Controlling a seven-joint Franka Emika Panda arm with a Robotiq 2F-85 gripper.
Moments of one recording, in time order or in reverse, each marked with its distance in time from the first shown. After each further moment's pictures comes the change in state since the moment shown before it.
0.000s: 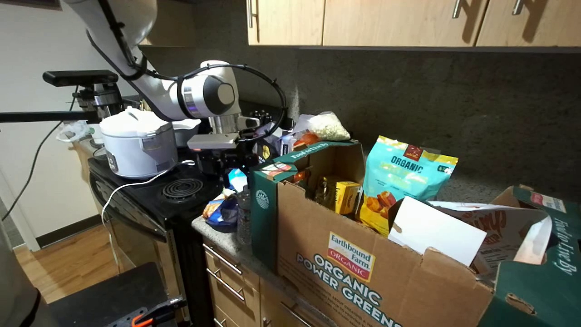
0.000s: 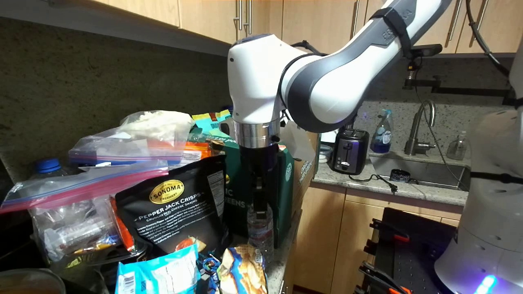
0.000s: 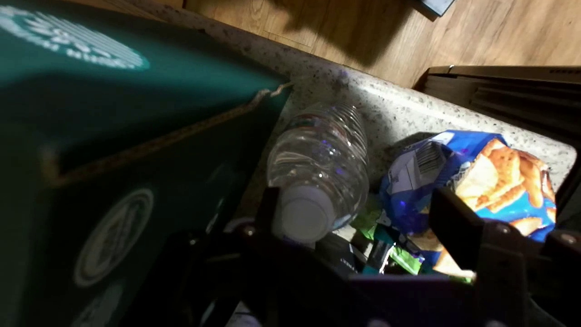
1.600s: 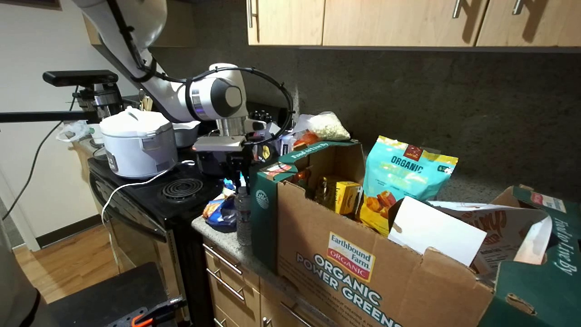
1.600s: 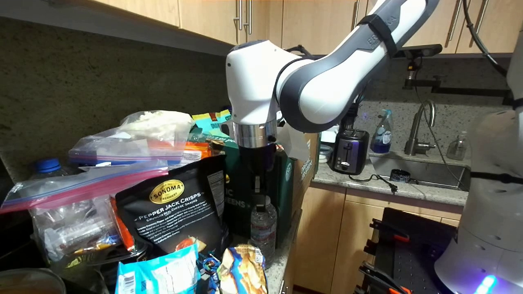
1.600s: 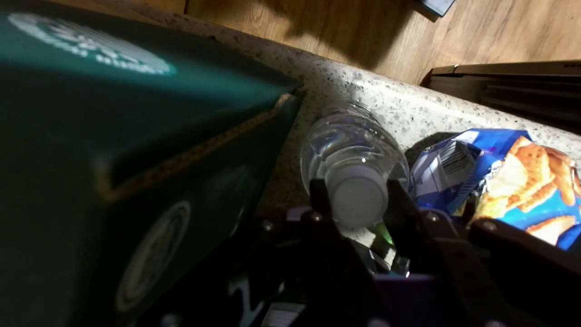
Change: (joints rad) arm -0.010 0.027 -0.026 0.019 0.000 -0.006 0.002
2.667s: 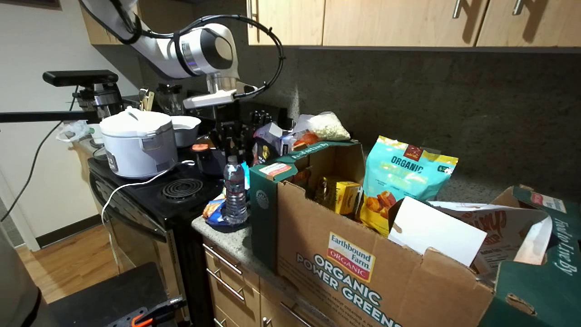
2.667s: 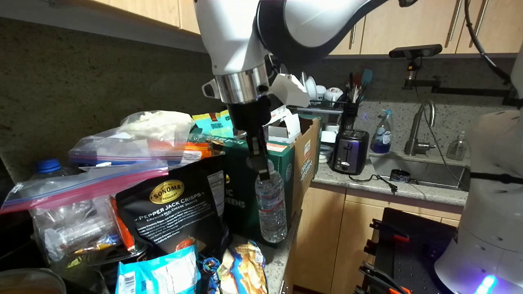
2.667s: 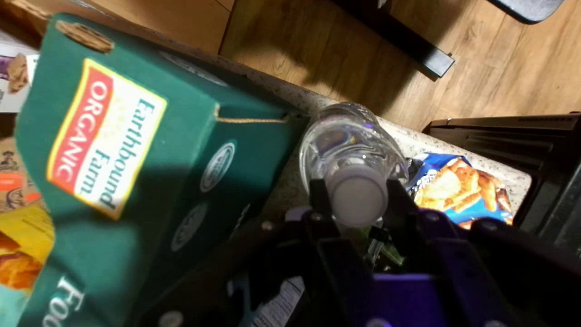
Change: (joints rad) arm 0.051 -0.049 0.040 0.230 0.014 -0.423 -0.052
